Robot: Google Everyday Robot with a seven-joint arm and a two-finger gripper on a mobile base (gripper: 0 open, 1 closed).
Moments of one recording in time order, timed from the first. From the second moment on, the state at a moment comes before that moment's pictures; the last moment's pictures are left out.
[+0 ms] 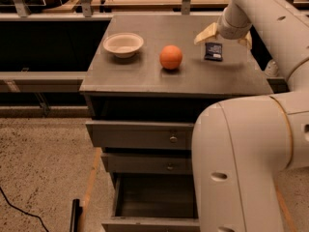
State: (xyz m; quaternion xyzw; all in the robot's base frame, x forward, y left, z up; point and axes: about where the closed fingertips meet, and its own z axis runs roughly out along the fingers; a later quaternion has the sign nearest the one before) arm 0.806 -0.255 0.875 0.07 0.96 0.02 0.27
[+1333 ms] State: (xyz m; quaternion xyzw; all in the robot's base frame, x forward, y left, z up) arm 0.825 -0.256 0.826 0.05 0.97 -0.01 0.22
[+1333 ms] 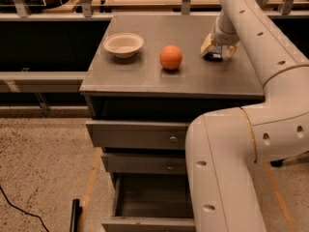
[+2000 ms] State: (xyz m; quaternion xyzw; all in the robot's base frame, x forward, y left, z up) arm 0.820 -0.254 0.841 0.05 0.97 -0.01 0.22
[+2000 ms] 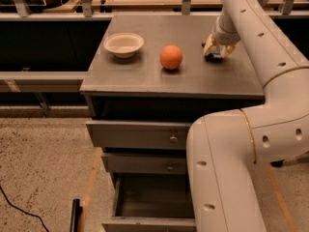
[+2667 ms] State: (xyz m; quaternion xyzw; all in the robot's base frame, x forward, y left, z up) arm 0.792 -0.249 0.869 0.02 0.98 0.03 0.21
